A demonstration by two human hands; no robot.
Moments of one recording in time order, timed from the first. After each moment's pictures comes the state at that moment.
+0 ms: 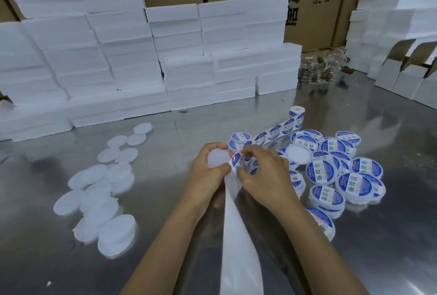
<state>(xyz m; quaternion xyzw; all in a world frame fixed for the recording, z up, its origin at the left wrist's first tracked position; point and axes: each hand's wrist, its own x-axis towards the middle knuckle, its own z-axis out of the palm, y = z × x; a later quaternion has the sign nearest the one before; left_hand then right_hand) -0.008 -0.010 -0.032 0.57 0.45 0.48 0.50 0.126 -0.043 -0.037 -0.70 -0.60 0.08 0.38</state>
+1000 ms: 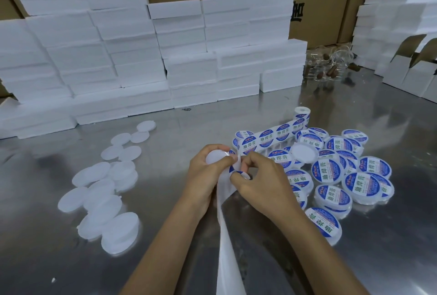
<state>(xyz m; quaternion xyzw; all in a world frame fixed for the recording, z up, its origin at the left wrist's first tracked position) -0.012 -0.009 -0.027 0.49 0.46 0.48 0.56 0.108 -0.061 -0.028 -0.67 -0.57 0.19 0.43</state>
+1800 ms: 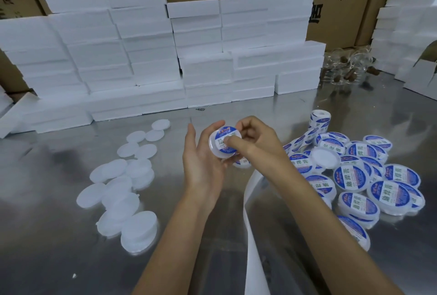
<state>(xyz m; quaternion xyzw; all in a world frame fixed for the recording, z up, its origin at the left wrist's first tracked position) -0.036 -0.002 0.001 0.31 0.27 0.58 0.70 0.079 -0.022 0.026 -0.48 -0.52 0.41 0.58</state>
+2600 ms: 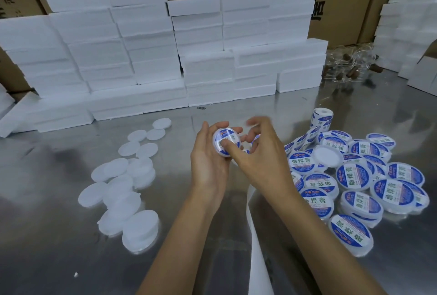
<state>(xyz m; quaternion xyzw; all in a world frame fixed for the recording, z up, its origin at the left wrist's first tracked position) -0.030 -0.007 0.007 0.36 0.30 0.59 0.66 0.076 -0.017 -0.008 -0.60 -0.57 0.13 0.54</state>
